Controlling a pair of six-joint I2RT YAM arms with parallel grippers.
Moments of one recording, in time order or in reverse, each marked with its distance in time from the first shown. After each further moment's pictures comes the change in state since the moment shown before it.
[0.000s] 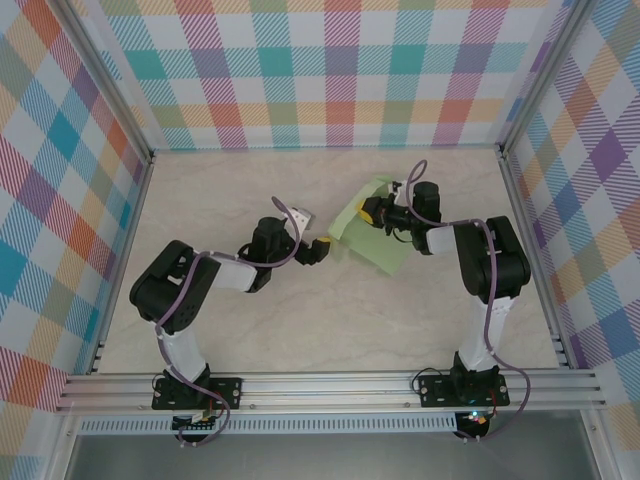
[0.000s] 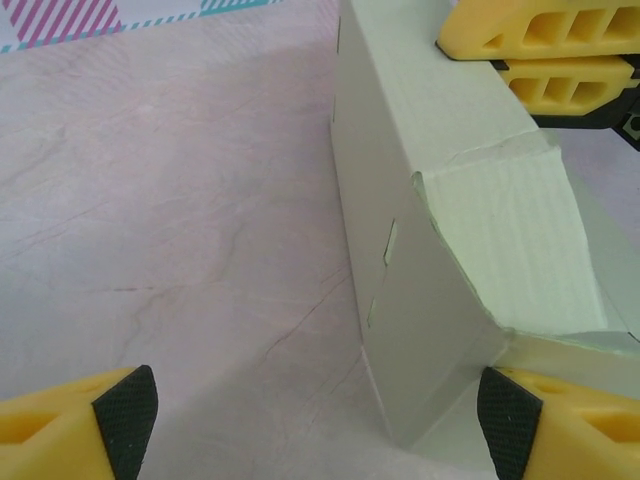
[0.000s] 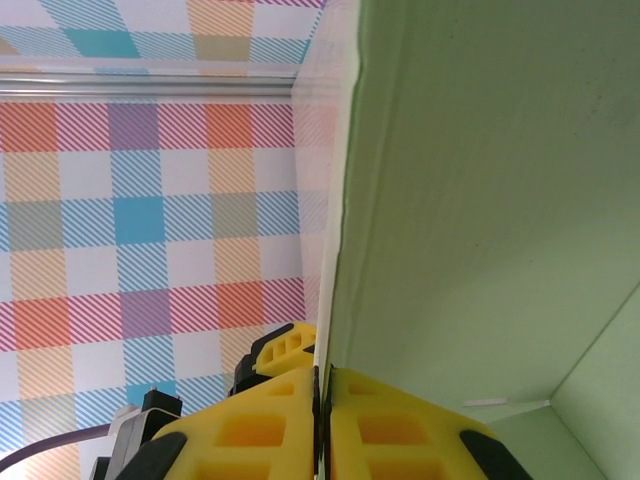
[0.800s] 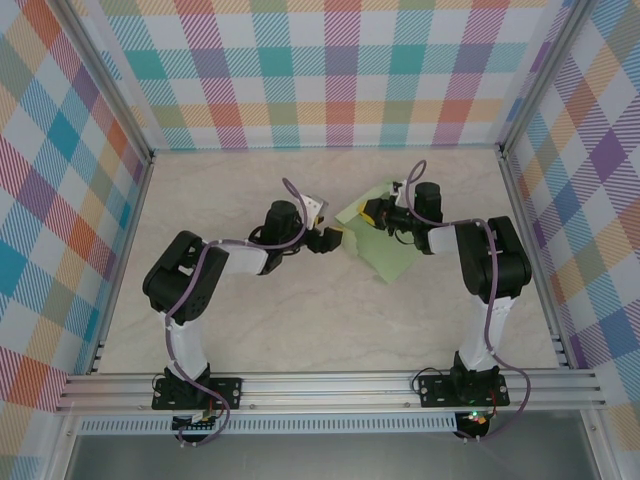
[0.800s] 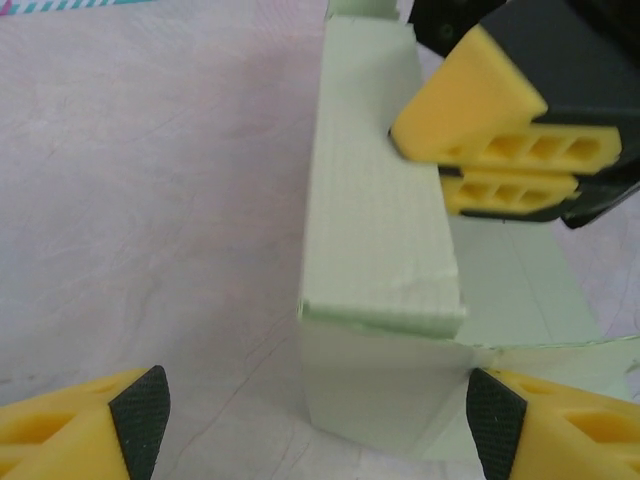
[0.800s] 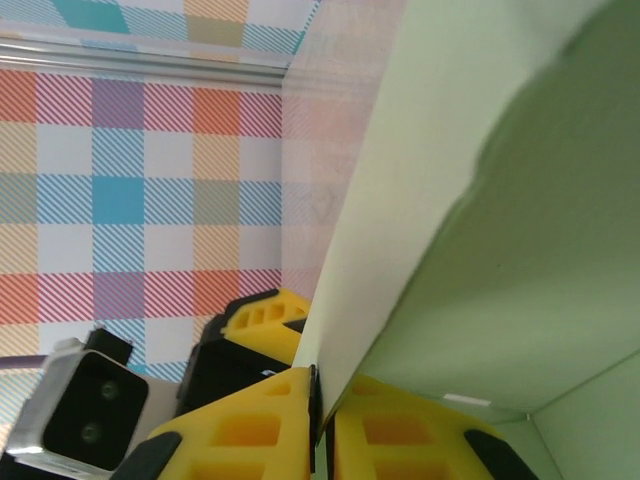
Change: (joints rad) left arm -0.010 0.089 0.224 -0.165 0.129 -0.080; right arm -0.009 0.000 -0.002 -0.040 -0.023 -0.112
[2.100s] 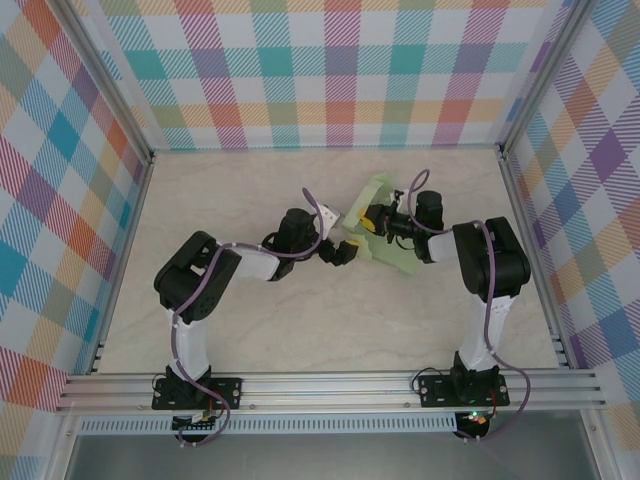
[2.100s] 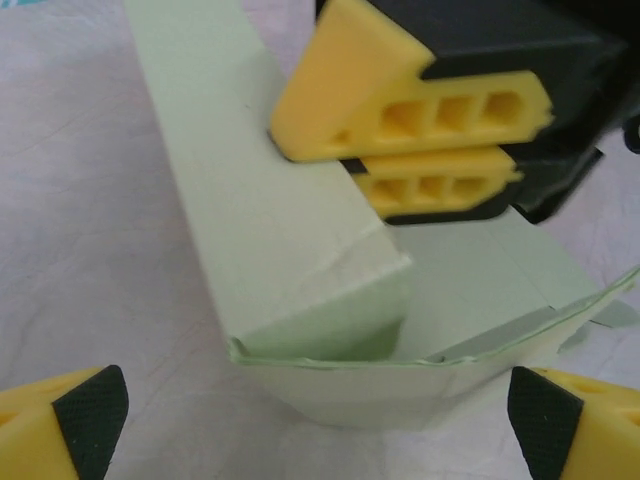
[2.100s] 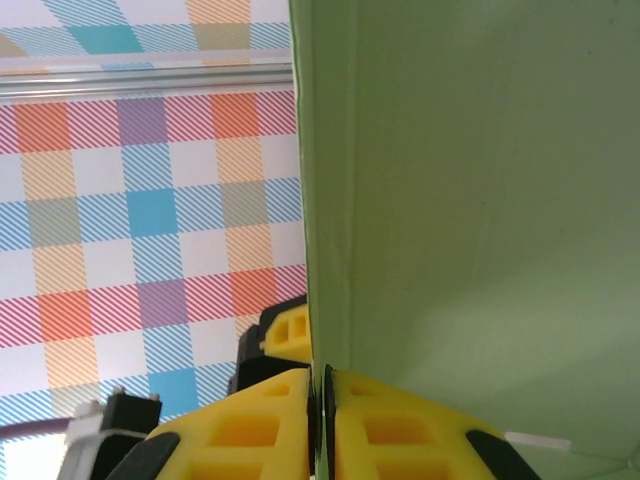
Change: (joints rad) left arm -0.093 0.046 -0.031 0.085 -0.018 0.077; right arm 0.000 0.010 -0.084 0.156 -0.014 0.201
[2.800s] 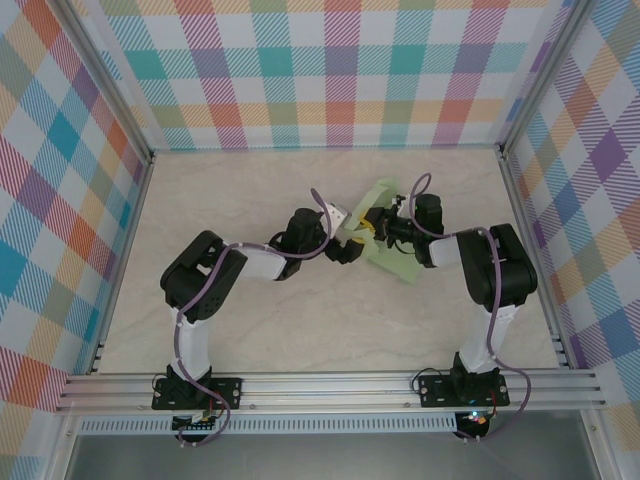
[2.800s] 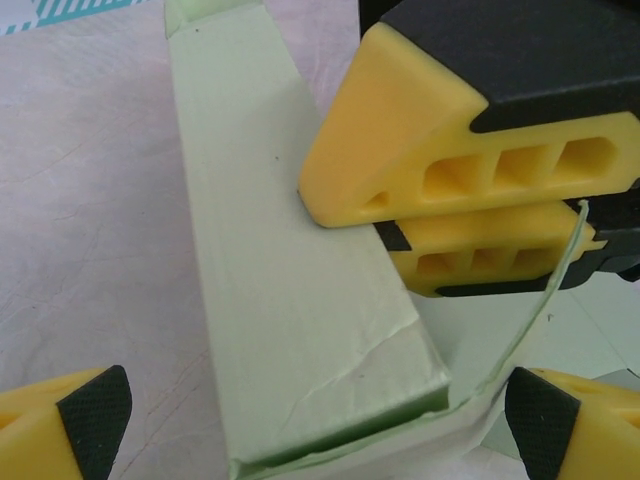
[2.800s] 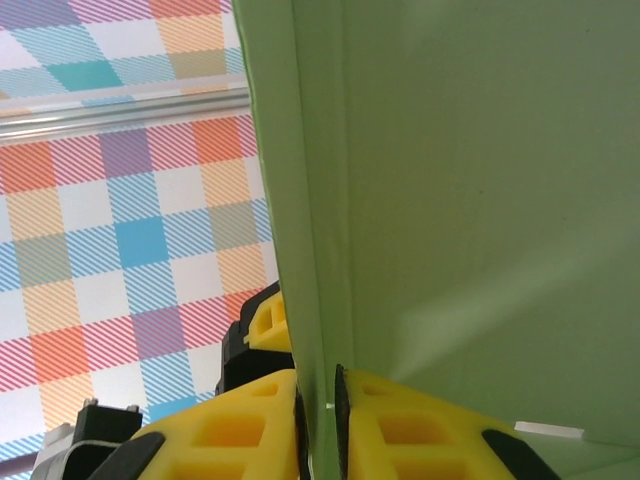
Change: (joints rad) left arm -0.038 0.029 0.074 -0.049 -0.096 0.017; right arm 0.024 -0.093 -0.067 -0.076 0.098 0.036
